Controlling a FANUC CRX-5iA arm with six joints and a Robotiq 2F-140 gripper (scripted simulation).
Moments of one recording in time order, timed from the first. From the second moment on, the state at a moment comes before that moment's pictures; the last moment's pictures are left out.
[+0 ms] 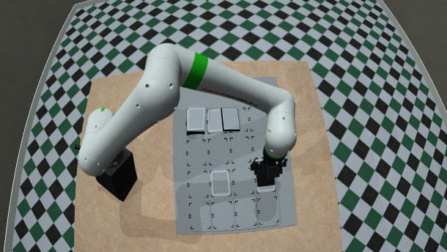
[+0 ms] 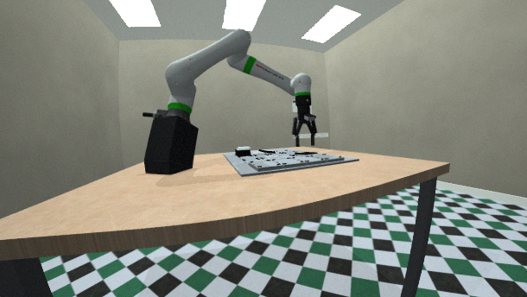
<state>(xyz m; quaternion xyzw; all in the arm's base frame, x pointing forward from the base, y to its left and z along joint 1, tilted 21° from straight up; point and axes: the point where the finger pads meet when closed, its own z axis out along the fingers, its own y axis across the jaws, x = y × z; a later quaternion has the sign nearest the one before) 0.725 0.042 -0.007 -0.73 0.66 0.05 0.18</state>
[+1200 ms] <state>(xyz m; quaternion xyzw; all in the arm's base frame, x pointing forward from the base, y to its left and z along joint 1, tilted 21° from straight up) 0.729 0.048 -0.027 -0.73 0.66 0.05 0.18</state>
